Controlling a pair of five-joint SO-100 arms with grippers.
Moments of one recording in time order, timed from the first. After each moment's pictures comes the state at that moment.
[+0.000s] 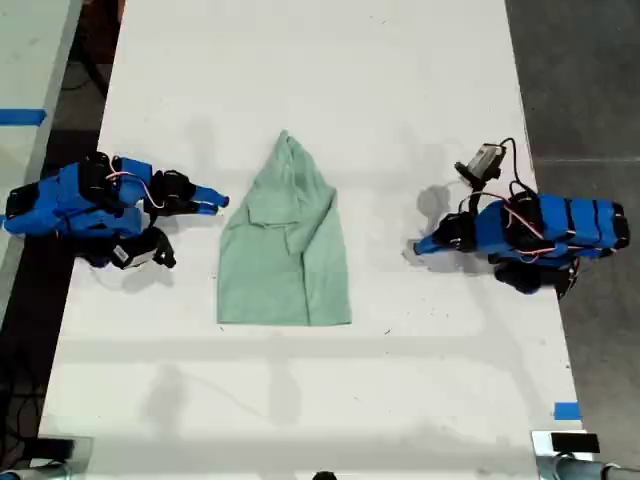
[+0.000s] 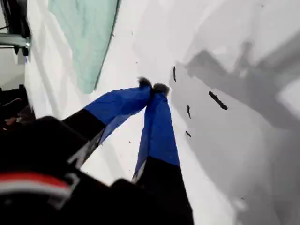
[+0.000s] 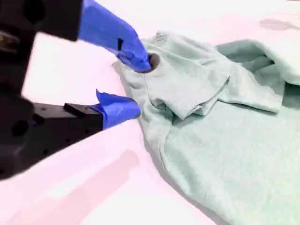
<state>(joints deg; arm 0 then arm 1) -19.0 206.3 181.1 62.8 0.4 4.9 200.1 175.1 70.3 -1.8</state>
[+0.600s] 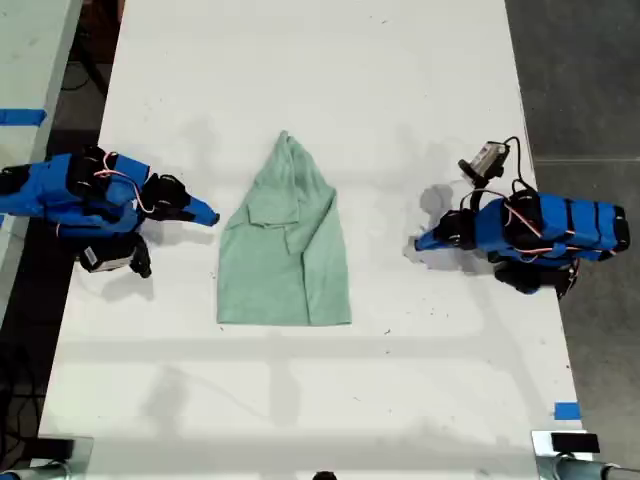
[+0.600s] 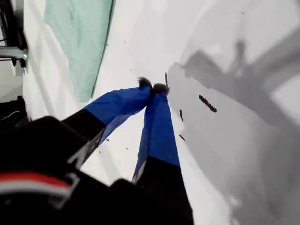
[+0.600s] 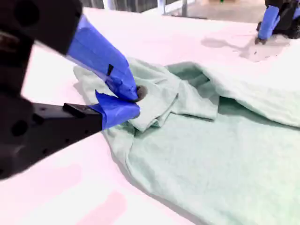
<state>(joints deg) -6.3 179.9 162.9 60.4 -2.1 7.7 200.2 175.1 71.1 -1.8</state>
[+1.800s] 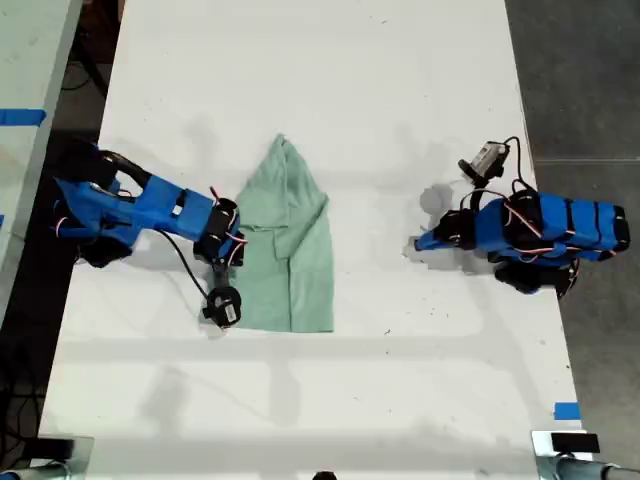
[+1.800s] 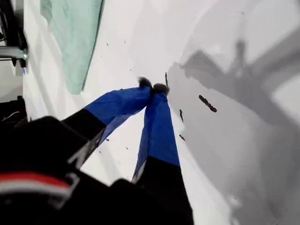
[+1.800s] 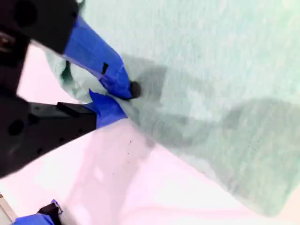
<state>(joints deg) 4.9 85.6 100.5 83.0 -16.7 7.7 200.2 175.1 71.1 -1.8</state>
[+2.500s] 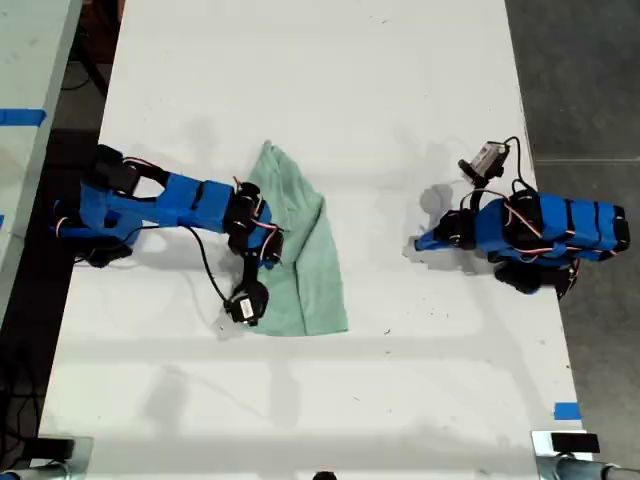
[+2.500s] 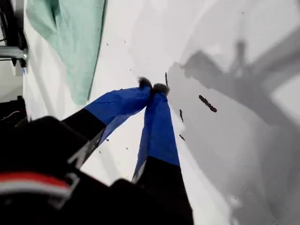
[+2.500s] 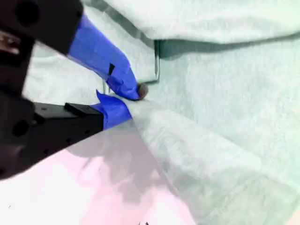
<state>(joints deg) 1.9 73.3 69.0 84.5 -5.4 7.7 200.2 175.1 71.1 -1.8</state>
